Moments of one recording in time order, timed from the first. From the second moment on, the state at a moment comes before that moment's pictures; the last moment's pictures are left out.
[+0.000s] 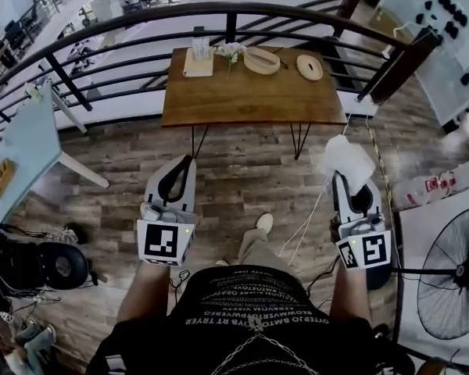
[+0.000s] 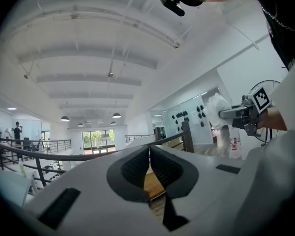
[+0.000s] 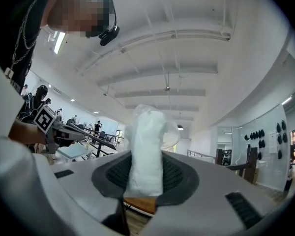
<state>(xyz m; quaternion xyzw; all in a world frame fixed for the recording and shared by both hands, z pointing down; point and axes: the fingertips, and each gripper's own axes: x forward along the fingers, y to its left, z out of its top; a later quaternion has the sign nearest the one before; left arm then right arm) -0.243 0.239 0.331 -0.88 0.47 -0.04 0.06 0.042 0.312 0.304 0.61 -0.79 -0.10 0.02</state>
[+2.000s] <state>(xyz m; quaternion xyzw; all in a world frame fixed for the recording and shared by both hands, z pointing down) -0.028 -0.077 0.336 -0.86 0.50 -0.08 0.05 0.237 -0.037 0.337 0.54 -0.84 -0.03 0.00</state>
